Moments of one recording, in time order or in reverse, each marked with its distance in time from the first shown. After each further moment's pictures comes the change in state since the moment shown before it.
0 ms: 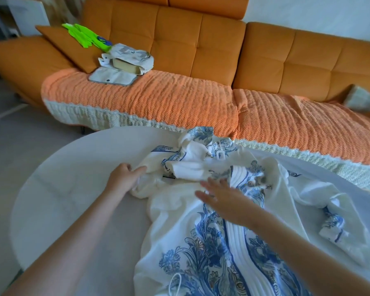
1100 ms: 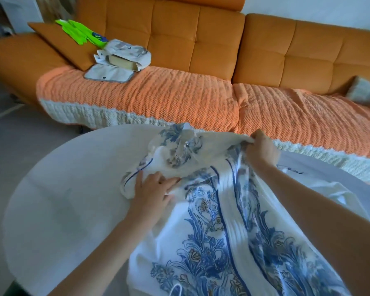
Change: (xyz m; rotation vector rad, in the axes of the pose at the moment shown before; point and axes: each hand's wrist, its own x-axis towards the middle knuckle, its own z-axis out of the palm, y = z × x) left_hand -0.043 -0.010 0.055 0.620 0.037 0.794; right_hand 0.078 0.096 -0.047 0.269 0.881 0.558
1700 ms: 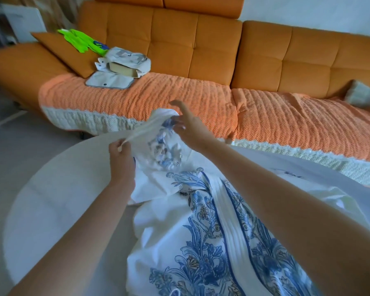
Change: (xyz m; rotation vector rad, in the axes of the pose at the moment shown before) left_hand 0.062 -0.019 -0.059 -1.174 0.522 -0.744; right_hand -0.026 -0.152 -0.008 0.402 -0.444 -0.577
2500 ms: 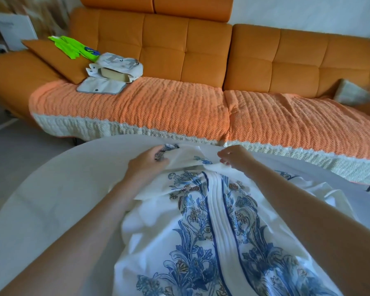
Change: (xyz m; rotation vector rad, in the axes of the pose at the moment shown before) left_hand -0.014 0.000 0.036 0.894 -0.570 0.286; right_hand -0.064 0.109 -0.059 -0.021 -0.096 0.677
